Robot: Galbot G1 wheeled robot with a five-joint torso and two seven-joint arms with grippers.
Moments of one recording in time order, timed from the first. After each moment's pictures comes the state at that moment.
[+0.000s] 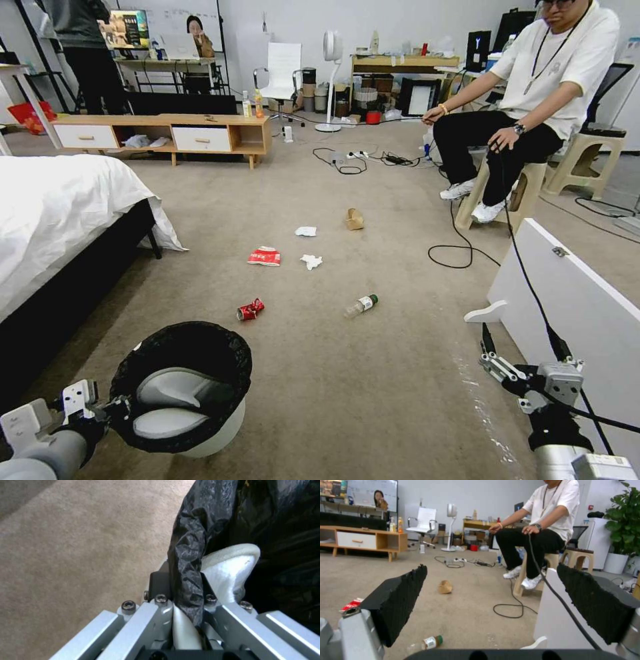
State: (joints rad) left arm 1.59 -1.14 -0.95 -2.16 -1.09 0.74 -0.41; right arm -1.69 1.47 0.76 2.29 0.11 0.07 0.02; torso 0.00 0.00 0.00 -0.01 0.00
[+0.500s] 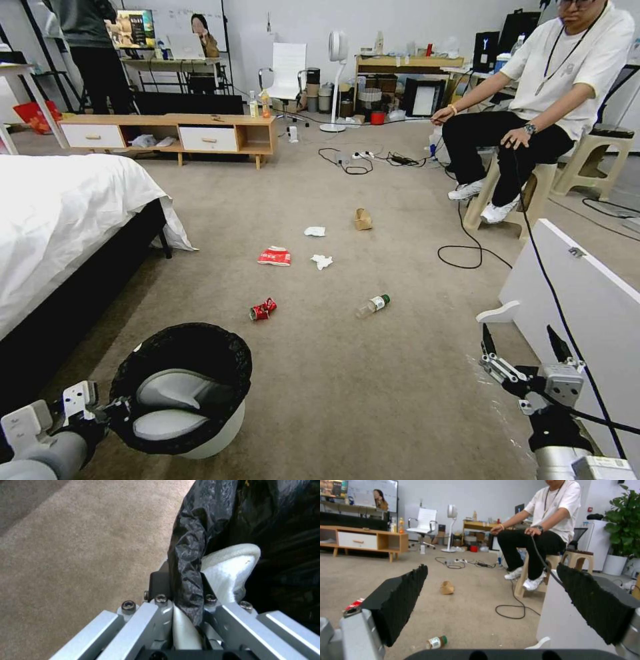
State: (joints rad) left arm 1.60 -1.14 -0.95 -2.16 -1.08 0.74 -0.41; right arm -1.69 1.47 0.76 2.28 0.10 0.08 0.03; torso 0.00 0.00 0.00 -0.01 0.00
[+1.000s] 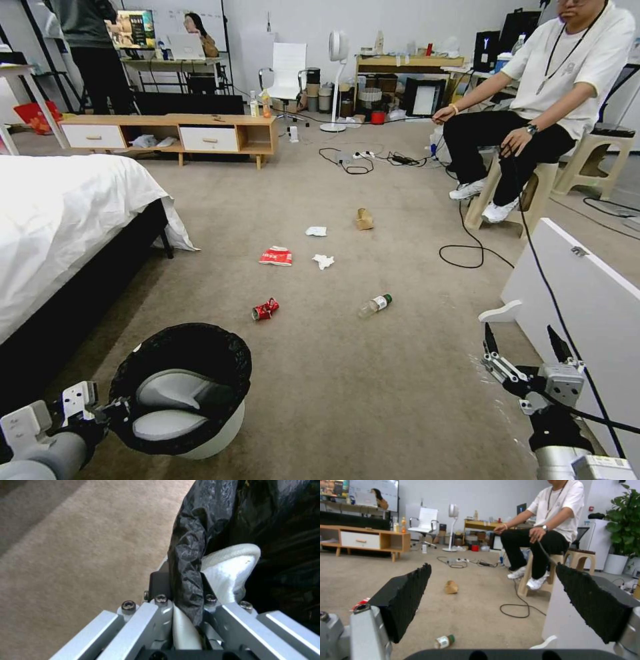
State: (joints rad) left arm 1.60 -1.14 -0.96 -2.16 -1.08 0.74 -0.41; right arm -1.69 1.47 0.76 2.28 0.10 0.07 0.03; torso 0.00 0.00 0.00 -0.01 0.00
